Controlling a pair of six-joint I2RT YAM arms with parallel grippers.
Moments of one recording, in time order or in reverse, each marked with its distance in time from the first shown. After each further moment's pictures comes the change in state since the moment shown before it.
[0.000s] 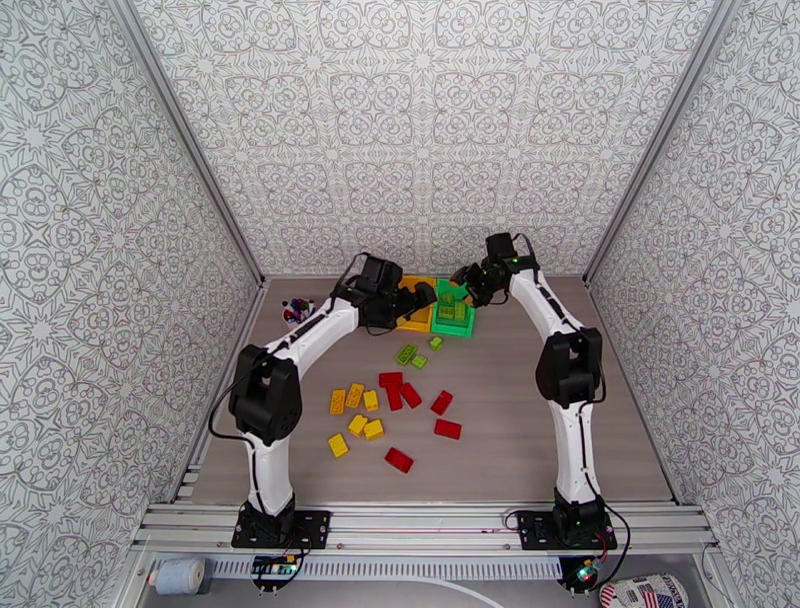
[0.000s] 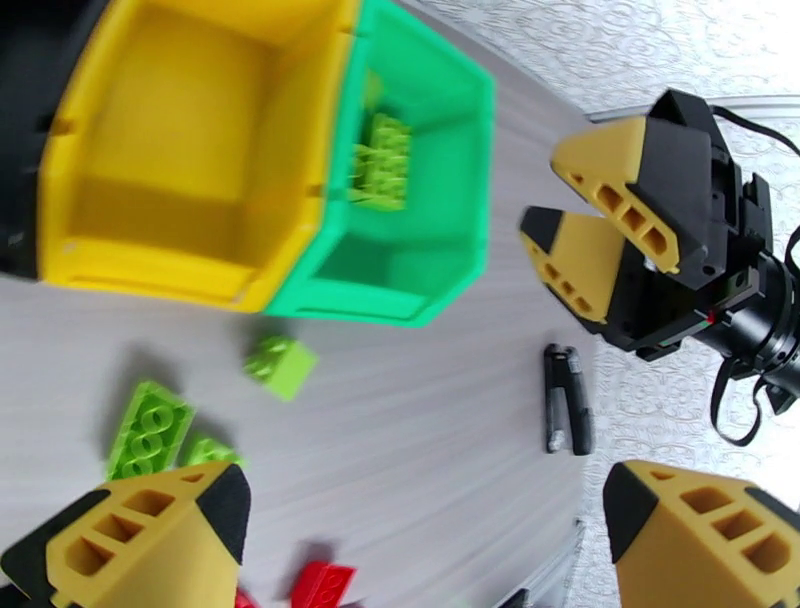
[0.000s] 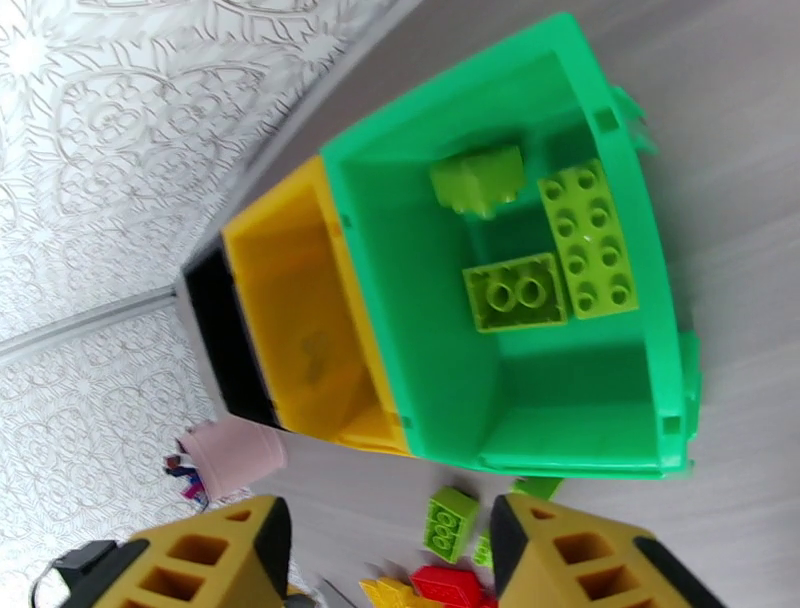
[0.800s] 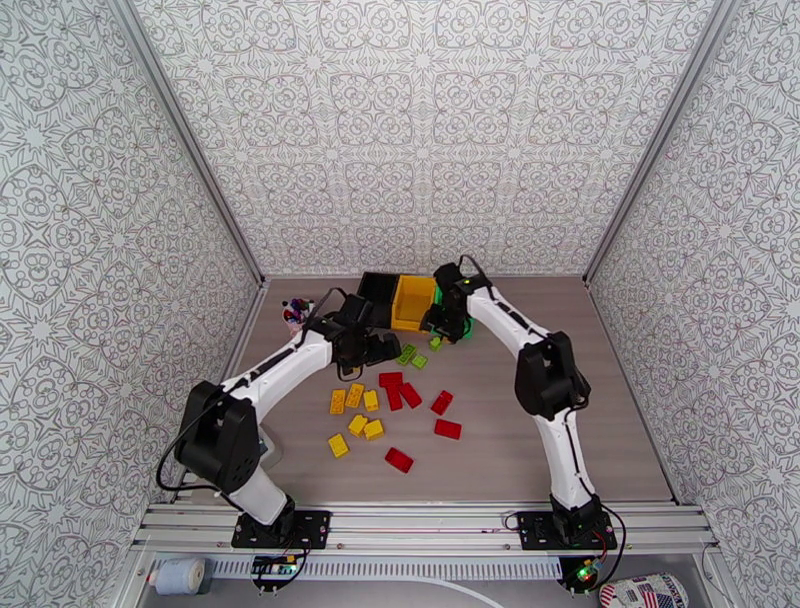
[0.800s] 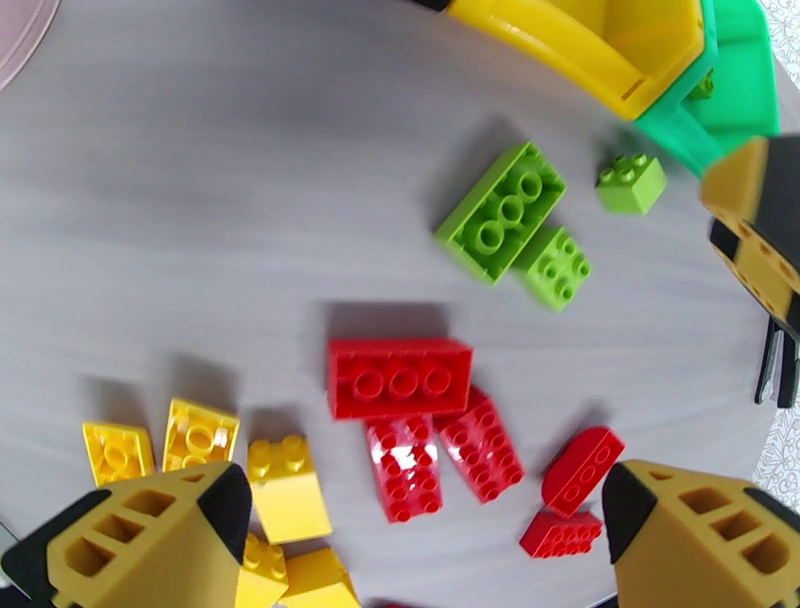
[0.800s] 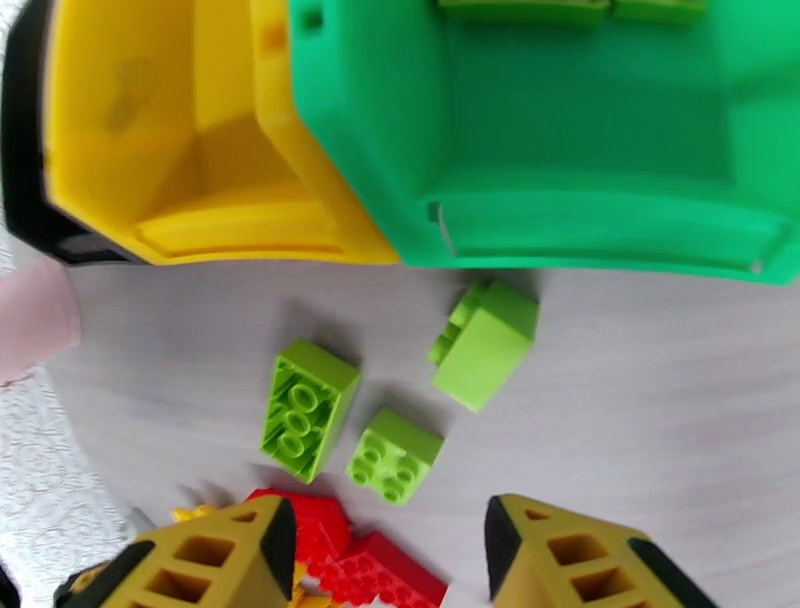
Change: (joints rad) left arm -0.011 -0.325 -0.449 -0.207 -0.271 0.095; right arm 0.261 0.021 -0.071 -0.205 0.247 -0.165
